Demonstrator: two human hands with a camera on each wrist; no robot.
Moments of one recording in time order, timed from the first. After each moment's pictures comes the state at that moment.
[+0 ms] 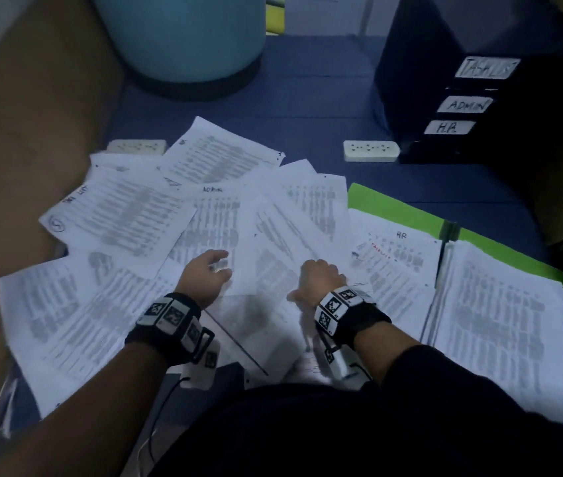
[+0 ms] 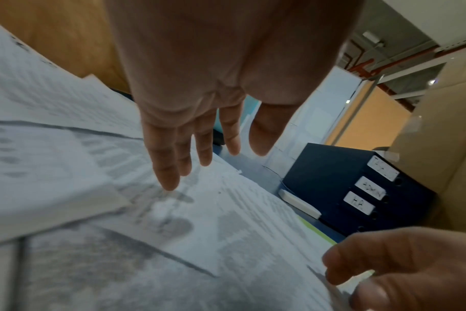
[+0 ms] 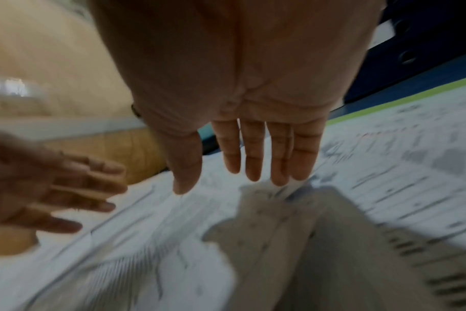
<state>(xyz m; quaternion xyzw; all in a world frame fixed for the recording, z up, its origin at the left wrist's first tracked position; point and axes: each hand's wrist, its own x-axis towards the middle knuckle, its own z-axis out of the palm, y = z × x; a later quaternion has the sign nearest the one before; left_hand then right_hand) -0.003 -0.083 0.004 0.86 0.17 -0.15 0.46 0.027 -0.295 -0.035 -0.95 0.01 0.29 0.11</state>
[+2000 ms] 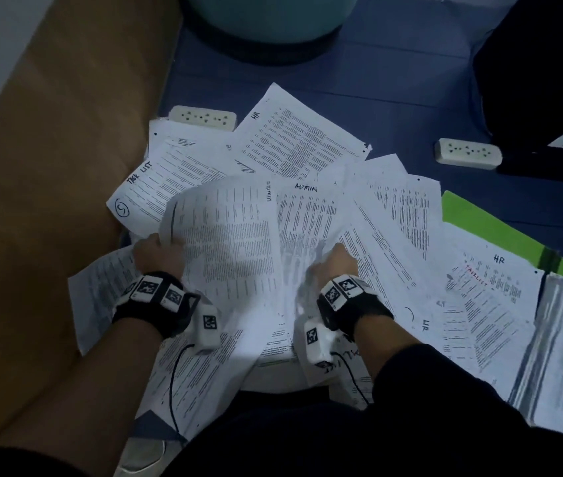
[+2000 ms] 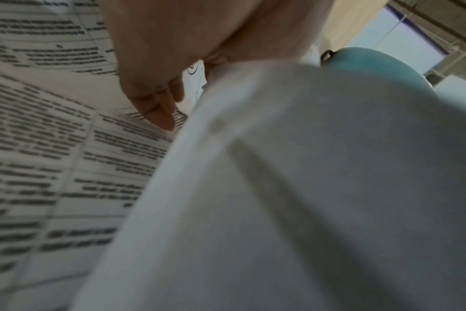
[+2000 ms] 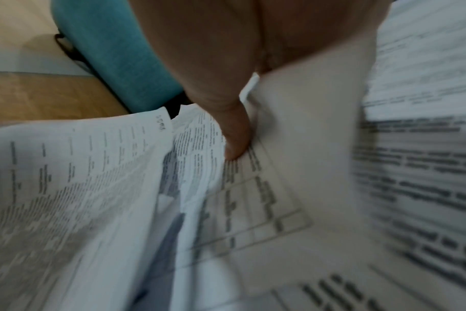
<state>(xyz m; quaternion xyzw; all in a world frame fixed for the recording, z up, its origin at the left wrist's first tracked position) 0.054 0.138 -0.068 0.80 0.43 0.02 0.41 0.086 -0.138 -0.074 -0.89 0.24 0.23 0.30</state>
